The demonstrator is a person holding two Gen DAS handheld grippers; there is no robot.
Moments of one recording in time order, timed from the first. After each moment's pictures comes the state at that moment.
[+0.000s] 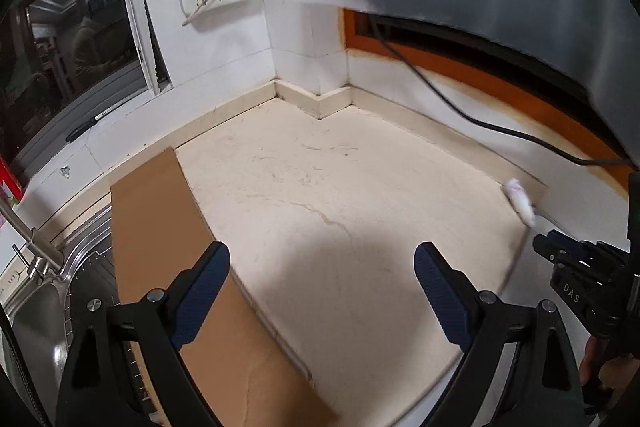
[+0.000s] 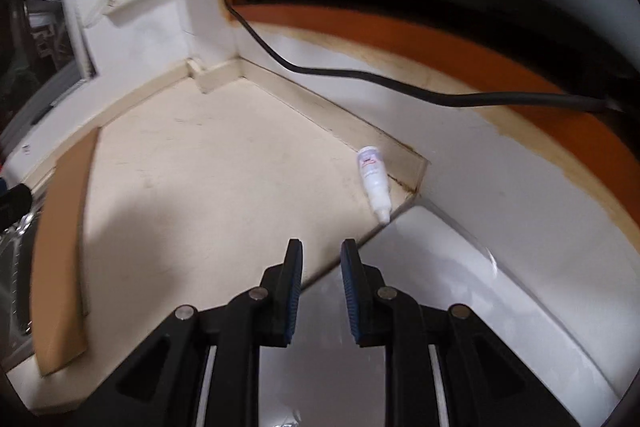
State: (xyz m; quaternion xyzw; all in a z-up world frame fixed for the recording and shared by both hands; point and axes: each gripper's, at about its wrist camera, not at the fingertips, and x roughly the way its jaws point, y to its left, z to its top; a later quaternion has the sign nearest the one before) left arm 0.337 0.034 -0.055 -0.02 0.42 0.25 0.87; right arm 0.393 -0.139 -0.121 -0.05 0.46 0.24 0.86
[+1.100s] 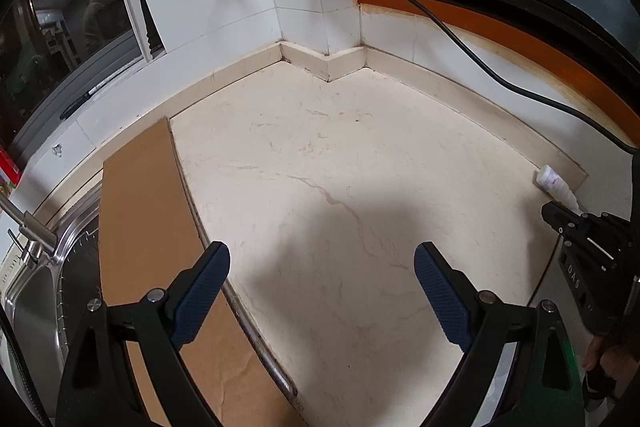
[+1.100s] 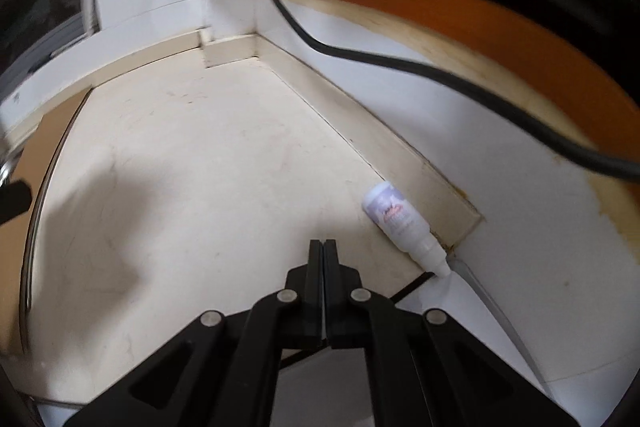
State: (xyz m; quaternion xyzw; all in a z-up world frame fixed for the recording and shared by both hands) left arm 0.358 0.040 -0.098 -0.03 0.46 0.27 0.85; right arm 0.422 -0.099 -0.155 -0.14 0.42 0.28 0.85
